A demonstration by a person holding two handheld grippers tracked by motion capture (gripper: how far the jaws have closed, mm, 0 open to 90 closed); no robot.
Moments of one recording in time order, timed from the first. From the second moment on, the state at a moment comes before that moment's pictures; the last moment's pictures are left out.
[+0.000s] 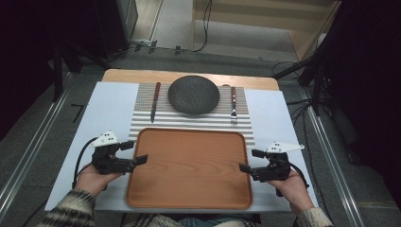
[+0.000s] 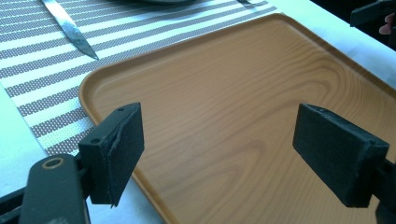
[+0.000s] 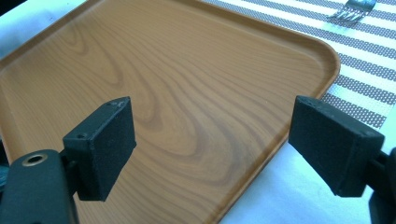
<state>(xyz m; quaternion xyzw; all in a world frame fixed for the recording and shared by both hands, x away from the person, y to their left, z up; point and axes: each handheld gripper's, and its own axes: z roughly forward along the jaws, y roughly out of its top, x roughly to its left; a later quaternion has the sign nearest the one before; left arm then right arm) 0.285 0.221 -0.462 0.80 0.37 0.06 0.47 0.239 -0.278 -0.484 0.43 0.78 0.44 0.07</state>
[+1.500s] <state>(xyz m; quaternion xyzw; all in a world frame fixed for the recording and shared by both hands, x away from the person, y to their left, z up) 0.311 0.201 -0.455 0.79 0.41 0.10 0.45 0.232 -0.282 -0.489 0.45 0.78 0.43 0.07</state>
